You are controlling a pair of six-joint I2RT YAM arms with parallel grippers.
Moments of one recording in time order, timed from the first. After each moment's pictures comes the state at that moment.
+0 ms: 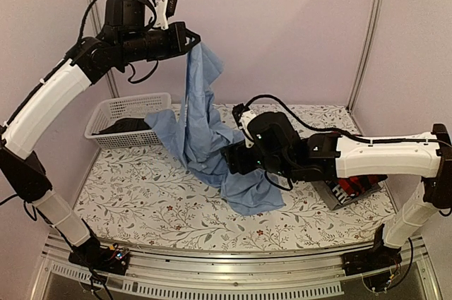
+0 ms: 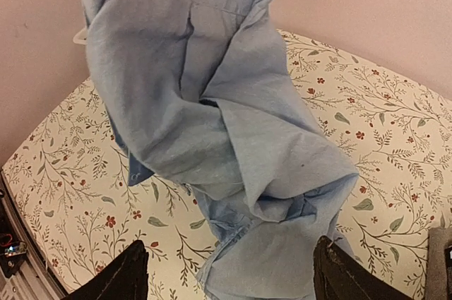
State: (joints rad) left arm -0.70 1.59 1.92 -0.52 0.01 -0.39; right arm 1.13 1.59 1.23 -0.18 0.42 0.36
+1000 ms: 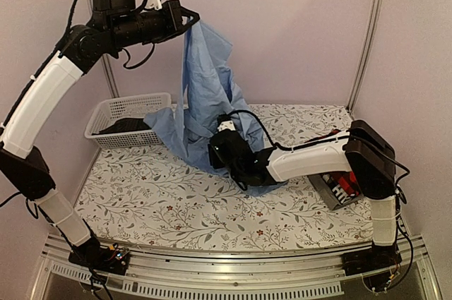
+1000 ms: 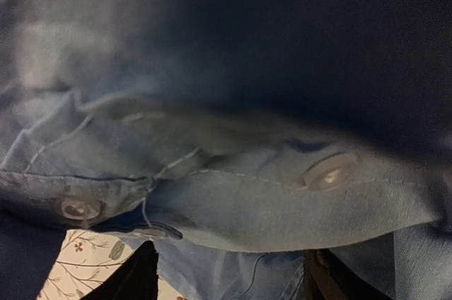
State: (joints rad) left arm -0.72 1.63 2.11 -0.56 0.00 -0.43; right arm 1.08 2.10 1.44 0.14 0.70 0.42
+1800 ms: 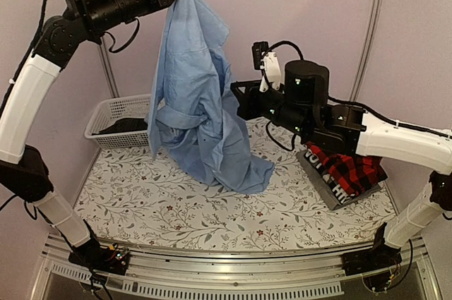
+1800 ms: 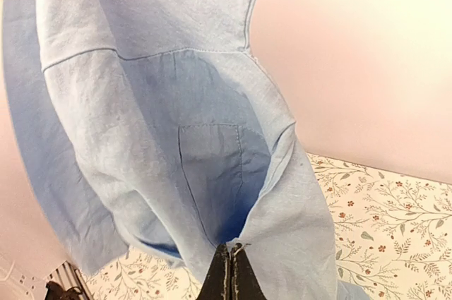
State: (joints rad) left arm -0.79 1.62 2.27 -0.54 -0.07 -0.26; right arm 1.07 1.52 1.37 0.08 0.36 0.30
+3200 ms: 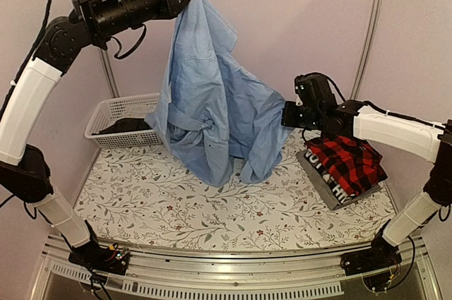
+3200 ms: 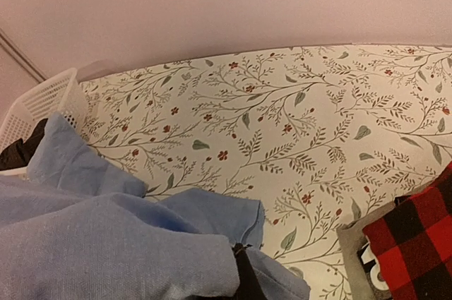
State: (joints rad) left arm -0.88 1.62 2.27 -0.56 -0.18 -0.13; right arm 0.74 1.51 1.22 -0.29 0.34 0.55
